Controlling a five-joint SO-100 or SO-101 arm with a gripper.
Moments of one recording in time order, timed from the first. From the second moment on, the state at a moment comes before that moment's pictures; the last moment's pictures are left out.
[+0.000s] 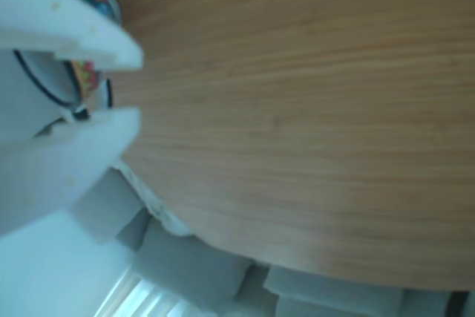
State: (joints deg) arm 2.4 167.3 136.8 72.0 -5.4
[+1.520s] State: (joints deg) arm 2.4 178.5 161.8 56.1 -1.2
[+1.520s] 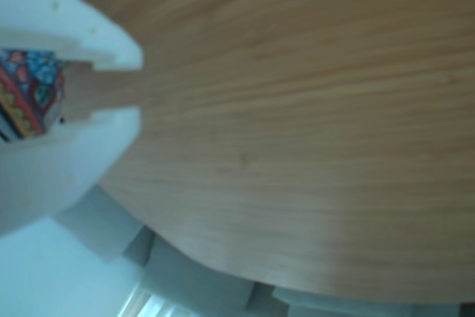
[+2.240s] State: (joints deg) arm 2.7 182.8 163.7 56.2 -1.2
